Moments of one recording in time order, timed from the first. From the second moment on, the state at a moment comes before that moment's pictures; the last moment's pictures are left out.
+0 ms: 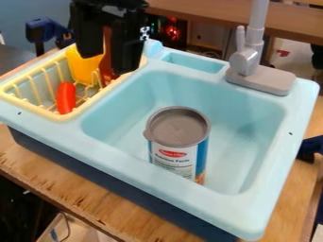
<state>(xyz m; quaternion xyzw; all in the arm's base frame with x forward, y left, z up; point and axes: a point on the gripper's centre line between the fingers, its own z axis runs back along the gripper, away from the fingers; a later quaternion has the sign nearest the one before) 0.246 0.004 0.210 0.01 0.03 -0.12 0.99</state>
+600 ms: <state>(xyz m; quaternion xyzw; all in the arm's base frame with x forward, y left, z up) 0.250 0.002 0.174 0.00 0.03 -0.14 0.99</state>
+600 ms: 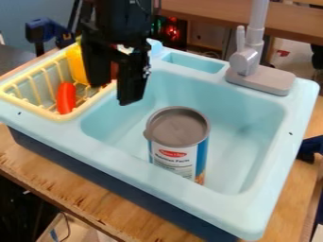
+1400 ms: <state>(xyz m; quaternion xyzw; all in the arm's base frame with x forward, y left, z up) 0.264 0.009 0.144 0.00 0.01 -0.14 0.99</state>
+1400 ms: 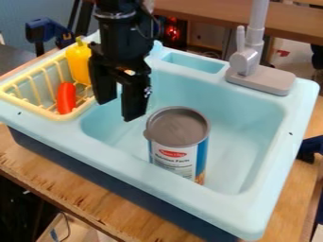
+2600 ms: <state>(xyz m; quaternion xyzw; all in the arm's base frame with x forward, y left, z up) 0.266 -0.038 0.124 0.01 0.02 -0.21 0.98</state>
